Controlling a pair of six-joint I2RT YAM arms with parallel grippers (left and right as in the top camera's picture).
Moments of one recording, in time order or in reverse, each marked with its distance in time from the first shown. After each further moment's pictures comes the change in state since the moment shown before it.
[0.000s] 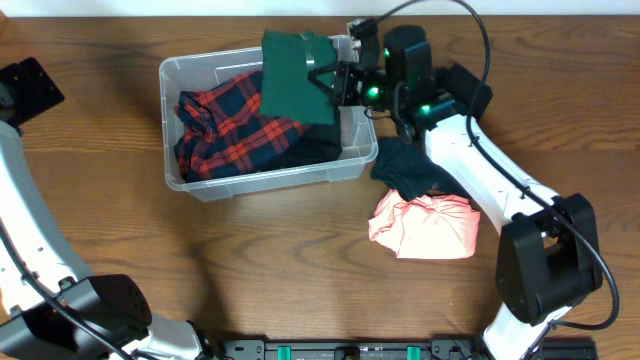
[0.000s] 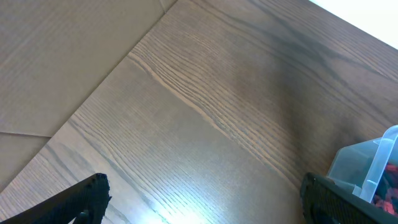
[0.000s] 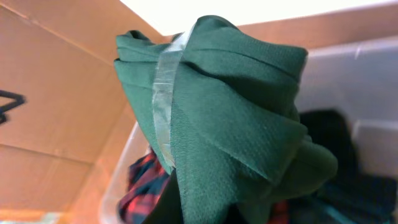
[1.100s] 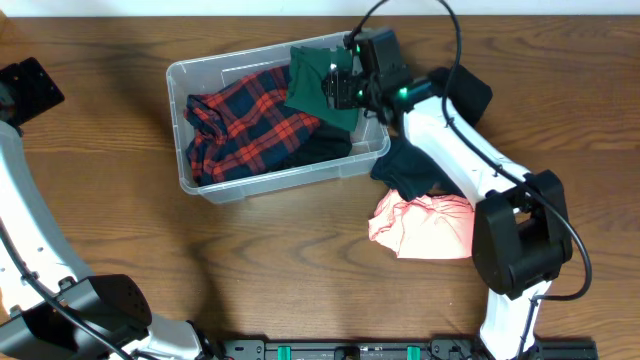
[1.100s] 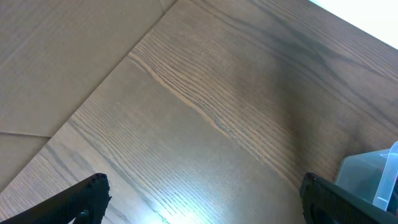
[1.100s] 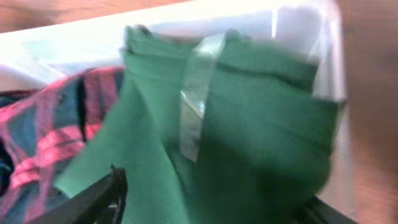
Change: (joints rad) left arm 0.000 0.000 0.000 0.000 0.000 0.000; right arm 0.022 0.149 0.220 -0.397 0.417 -0.262
